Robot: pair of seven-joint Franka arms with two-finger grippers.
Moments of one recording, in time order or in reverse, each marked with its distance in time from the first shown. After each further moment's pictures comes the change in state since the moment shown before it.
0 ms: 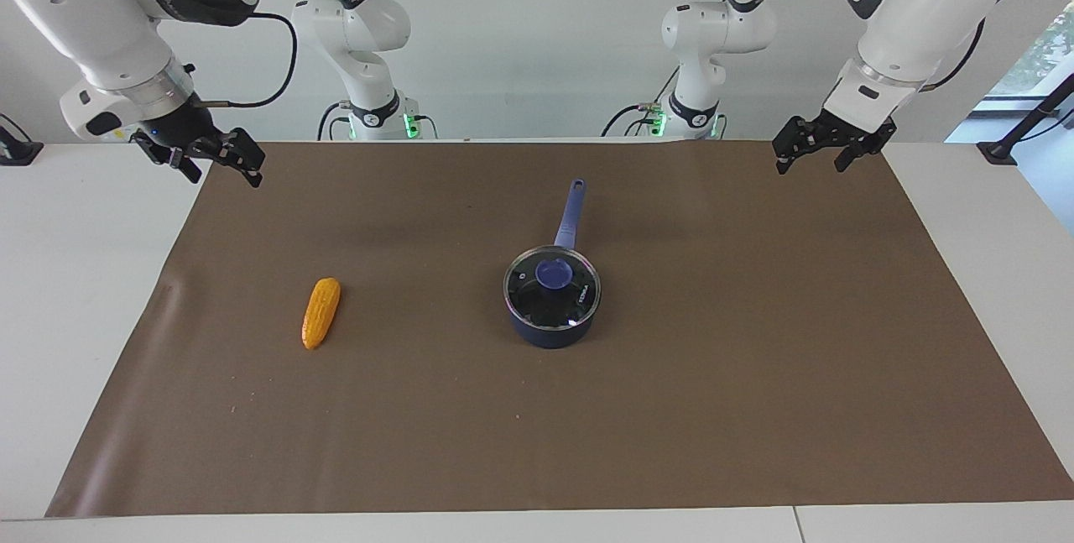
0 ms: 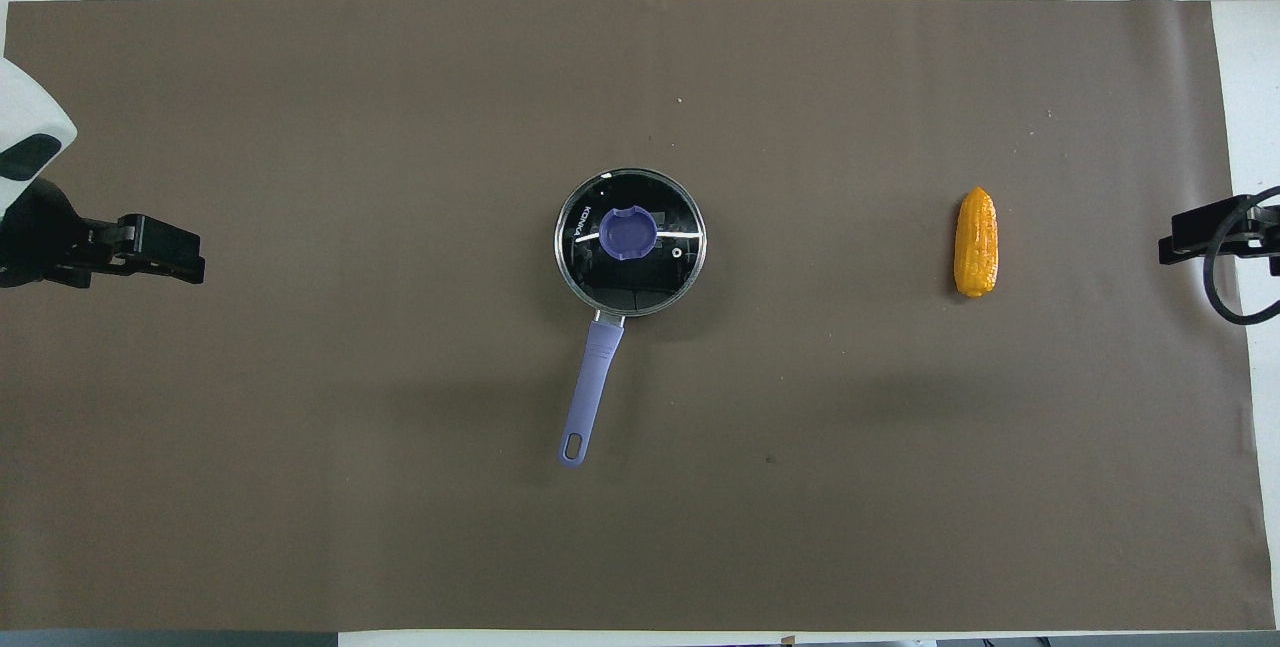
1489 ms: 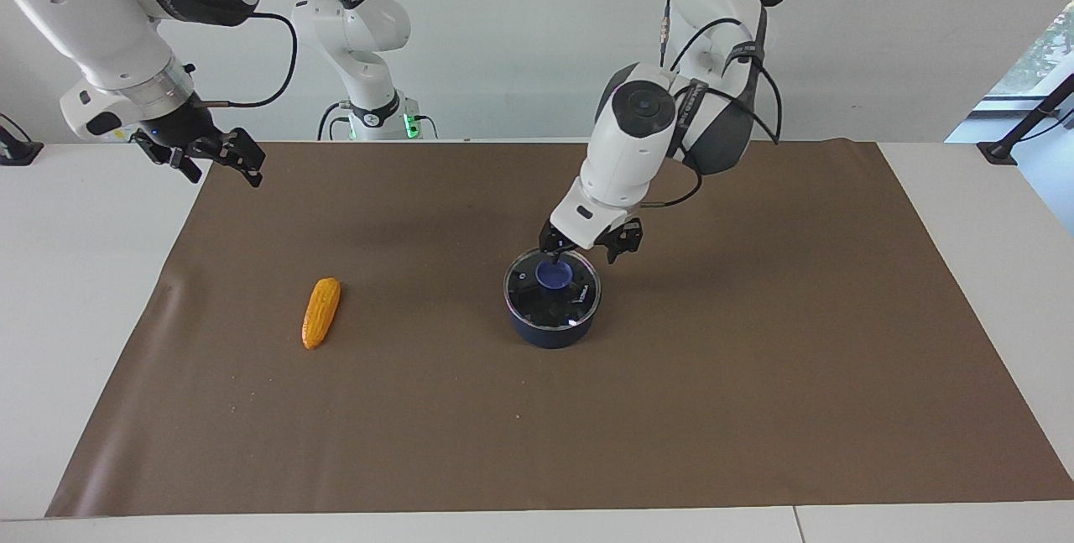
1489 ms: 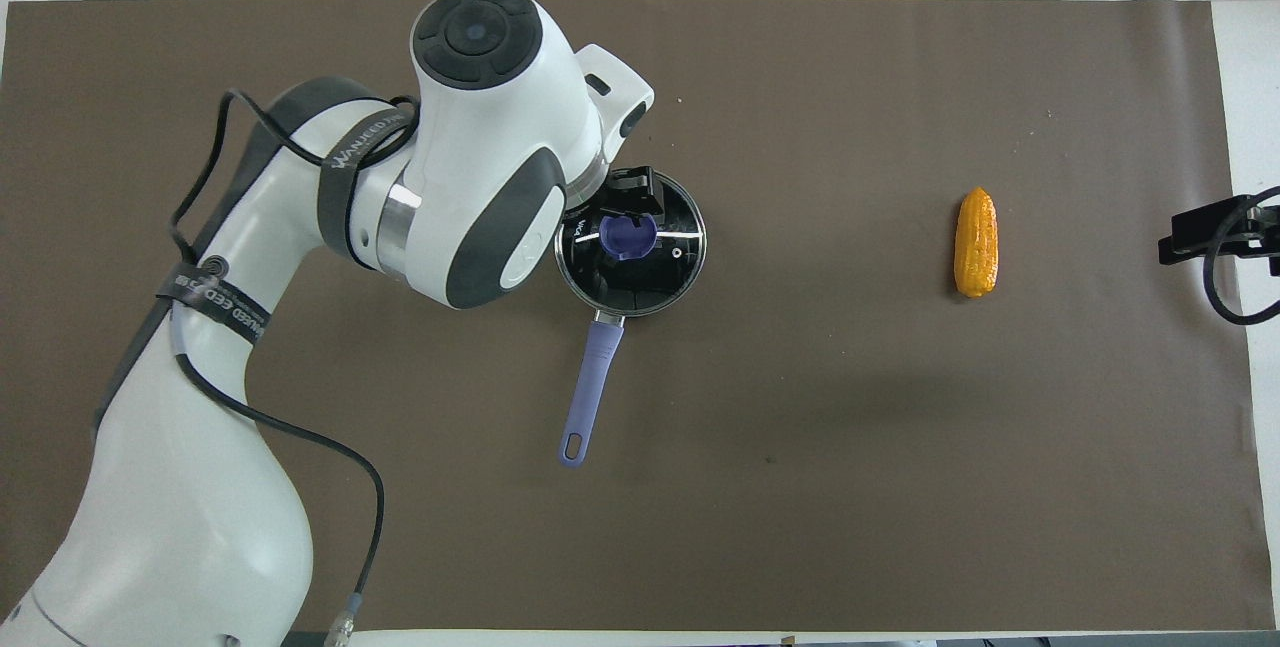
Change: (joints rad) left arm -0.491 0.538 -0.021 0.345 -0.093 0.273 -0.475; right arm 0.000 0.000 0.000 0.000 0.000 0.000 0.000
